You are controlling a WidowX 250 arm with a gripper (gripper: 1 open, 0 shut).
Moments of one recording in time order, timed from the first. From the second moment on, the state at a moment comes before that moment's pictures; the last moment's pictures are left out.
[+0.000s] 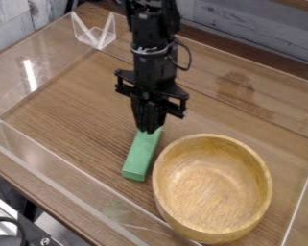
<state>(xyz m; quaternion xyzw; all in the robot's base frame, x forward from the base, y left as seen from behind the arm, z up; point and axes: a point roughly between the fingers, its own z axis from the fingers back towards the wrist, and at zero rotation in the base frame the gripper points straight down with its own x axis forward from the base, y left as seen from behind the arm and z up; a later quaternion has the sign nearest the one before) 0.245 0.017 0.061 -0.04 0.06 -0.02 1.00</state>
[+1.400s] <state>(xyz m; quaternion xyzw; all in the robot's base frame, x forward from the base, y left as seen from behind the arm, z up) 0.237 0.019 0.037 -0.05 0.03 -0.03 1.00</state>
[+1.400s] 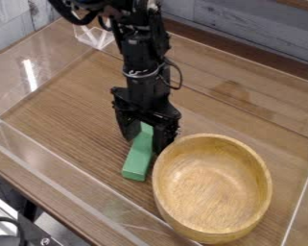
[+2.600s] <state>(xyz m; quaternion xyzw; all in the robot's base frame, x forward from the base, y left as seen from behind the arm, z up) 0.231 0.017 0.021 -0.07 0.04 -0.01 1.00</state>
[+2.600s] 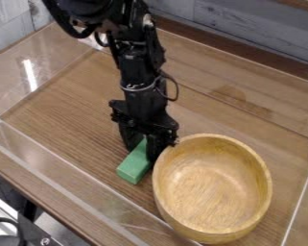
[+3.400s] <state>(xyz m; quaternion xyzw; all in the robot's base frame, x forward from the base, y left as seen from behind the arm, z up) 0.223 0.014 0.019 -0.08 0.06 -0.01 1.00</state>
